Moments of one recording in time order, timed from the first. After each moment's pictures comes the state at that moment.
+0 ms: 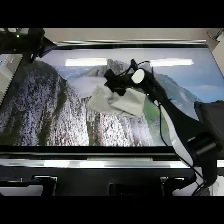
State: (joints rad) left arm -0.04 -1.54 2.07 1.04 -1.24 -2.04; right arm 0.44 -1.78 1.70 -0.88 0.77 2.17
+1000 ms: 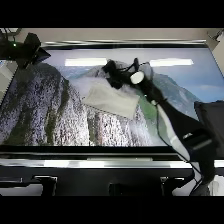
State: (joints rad) left arm 0.01 -1.52 2.00 1.09 -1.29 -1.94; right arm 0.36 -1.79 1.70 -0.66 0.59 2.02
